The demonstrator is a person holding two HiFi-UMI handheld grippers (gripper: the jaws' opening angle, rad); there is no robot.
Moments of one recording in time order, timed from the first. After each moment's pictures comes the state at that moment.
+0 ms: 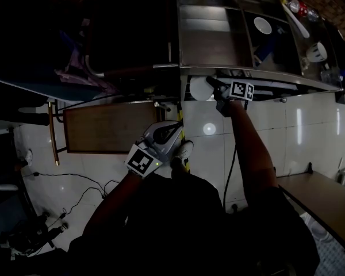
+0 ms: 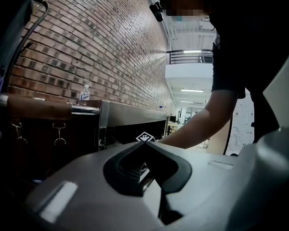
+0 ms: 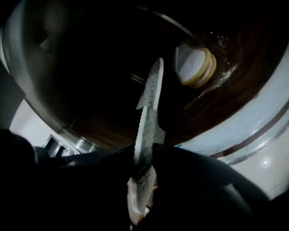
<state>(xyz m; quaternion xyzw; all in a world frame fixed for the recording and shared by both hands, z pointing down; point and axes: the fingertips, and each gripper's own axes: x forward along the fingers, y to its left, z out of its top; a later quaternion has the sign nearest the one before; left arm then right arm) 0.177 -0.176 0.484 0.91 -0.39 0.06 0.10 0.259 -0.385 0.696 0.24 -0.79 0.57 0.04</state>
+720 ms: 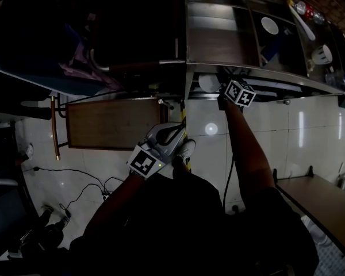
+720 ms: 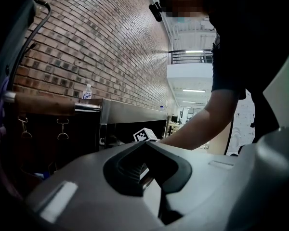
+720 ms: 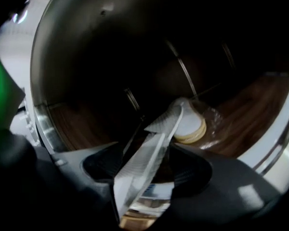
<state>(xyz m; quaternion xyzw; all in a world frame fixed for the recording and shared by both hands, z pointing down) 0.175 -0.162 0.489 0.91 -0.40 0.05 0.11 0.291 -0.431 0.672 0.46 -0.83 0.32 0.07</state>
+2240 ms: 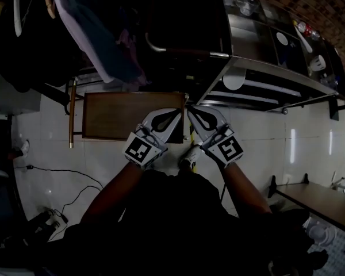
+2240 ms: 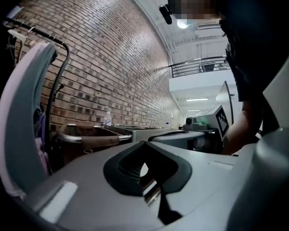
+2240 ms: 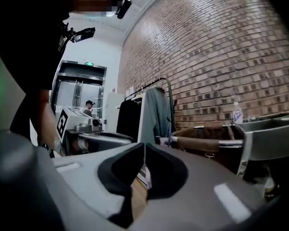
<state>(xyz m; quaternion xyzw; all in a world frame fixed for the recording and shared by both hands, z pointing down) 0.020 -0.077 0.404 0.90 -0.44 0.00 0.05 0.040 -0.086 0.403 0.19 -0.98 0.04 0.05</state>
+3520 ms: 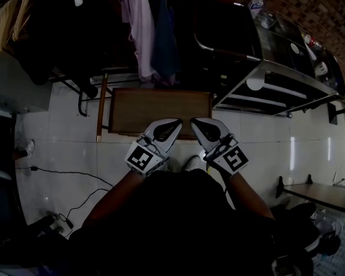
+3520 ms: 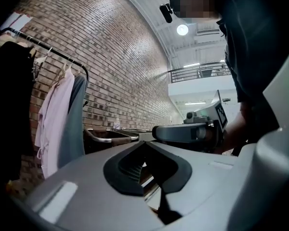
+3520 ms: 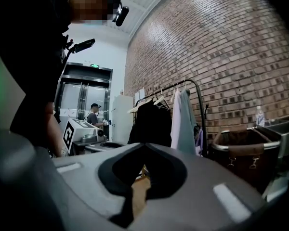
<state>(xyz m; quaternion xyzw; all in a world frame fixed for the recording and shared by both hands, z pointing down) -0.139 0.067 0.372 0.90 -0.44 -0.02 0.05 -0.112 0.064 0.348 0.17 -0.98 0.04 0.04</state>
